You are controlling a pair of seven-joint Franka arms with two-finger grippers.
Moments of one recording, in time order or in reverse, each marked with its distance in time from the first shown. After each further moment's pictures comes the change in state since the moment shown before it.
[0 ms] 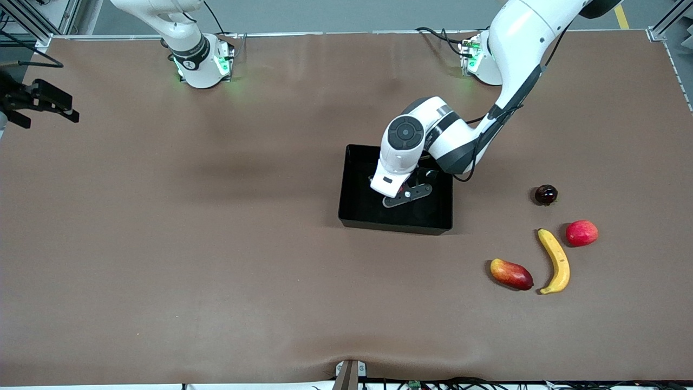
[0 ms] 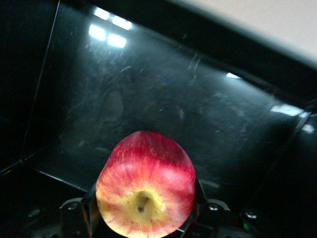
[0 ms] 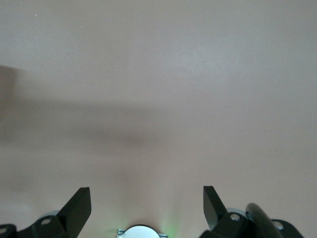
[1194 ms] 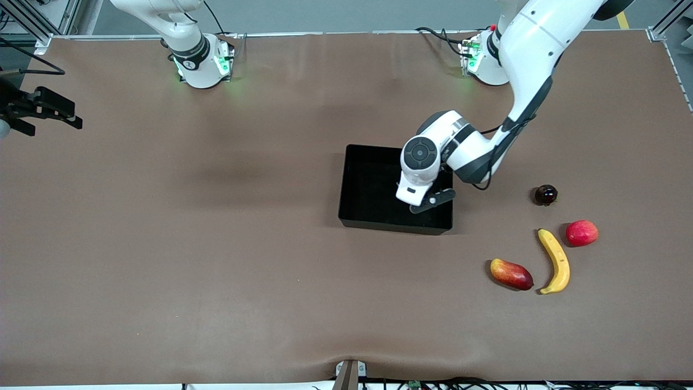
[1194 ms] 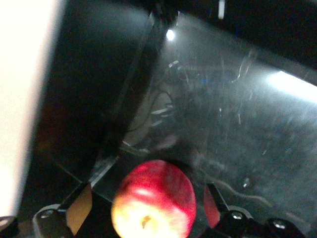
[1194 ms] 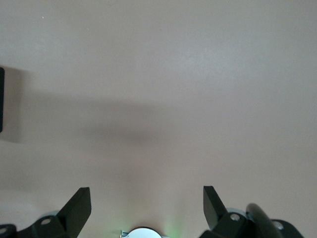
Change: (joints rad) left arm 0.048 -0.012 0.053 -0.005 0.070 -0.141 -0.006; right arm 0.014 0.025 -0.016 0.023 0.017 -0.007 -0.008
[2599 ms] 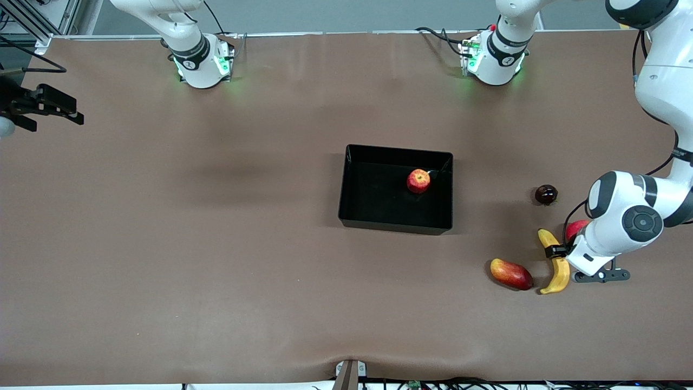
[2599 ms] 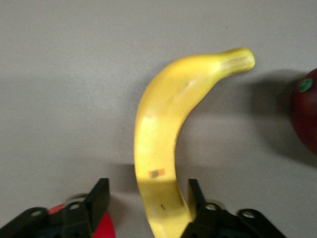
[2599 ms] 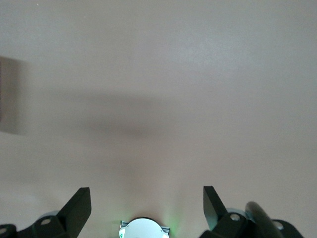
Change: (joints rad) left arm 0.636 0.229 0.022 0.209 0.244 0.222 0.882; right arm 0.002 0.000 -0.003 0.000 -0.005 -0.037 0.000
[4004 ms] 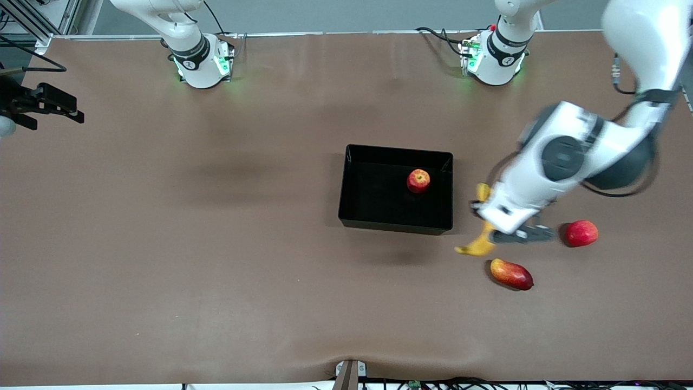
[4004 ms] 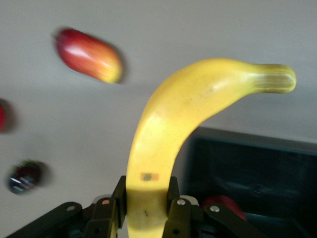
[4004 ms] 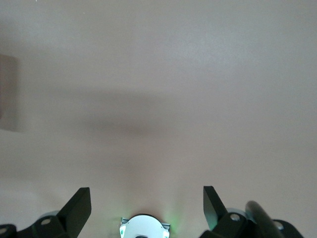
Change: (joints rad) left arm -0.156 -0.232 -0.452 -0.017 -0.135 -0.401 -0.440; right arm 0.000 0.000 -0.002 0.001 -0.001 -0.014 0.000
